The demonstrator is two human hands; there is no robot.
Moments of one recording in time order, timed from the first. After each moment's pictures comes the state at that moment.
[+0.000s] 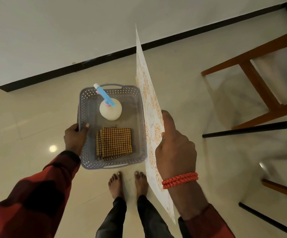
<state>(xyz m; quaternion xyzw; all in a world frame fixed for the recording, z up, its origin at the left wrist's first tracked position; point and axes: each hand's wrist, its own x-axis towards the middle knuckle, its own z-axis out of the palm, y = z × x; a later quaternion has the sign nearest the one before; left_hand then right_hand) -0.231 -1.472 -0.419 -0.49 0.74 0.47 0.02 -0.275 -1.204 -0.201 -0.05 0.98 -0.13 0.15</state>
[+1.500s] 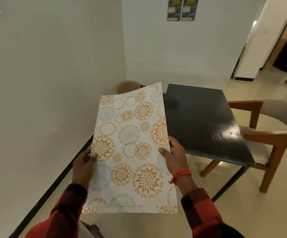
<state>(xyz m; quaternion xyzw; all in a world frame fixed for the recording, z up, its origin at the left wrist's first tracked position) -0.329 -1.182 0.023 0.01 0.74 0.67 0.04 -0.181 -0.931 0.082 0.28 0.72 -0.60 -0.22</state>
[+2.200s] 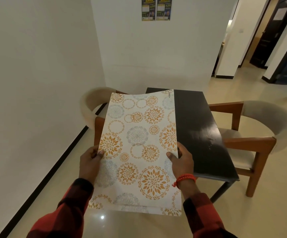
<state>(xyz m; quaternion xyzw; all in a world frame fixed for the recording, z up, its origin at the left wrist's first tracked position) -0.400 -0.936 0.024 0.10 0.73 0.67 0.08 -0.220 -0.710 0.042 0.39 0.68 -0.55 -0.29</state>
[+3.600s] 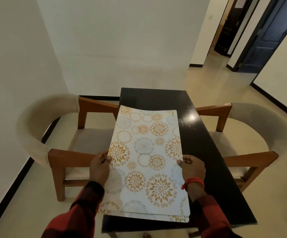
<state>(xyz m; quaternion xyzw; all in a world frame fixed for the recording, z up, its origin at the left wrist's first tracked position) -0.653 -0.664 -0.049 0.12 0.73 0.63 0.24 -0.419 -0.474 -0.015 0.61 0.60 -0.42 -0.30</state>
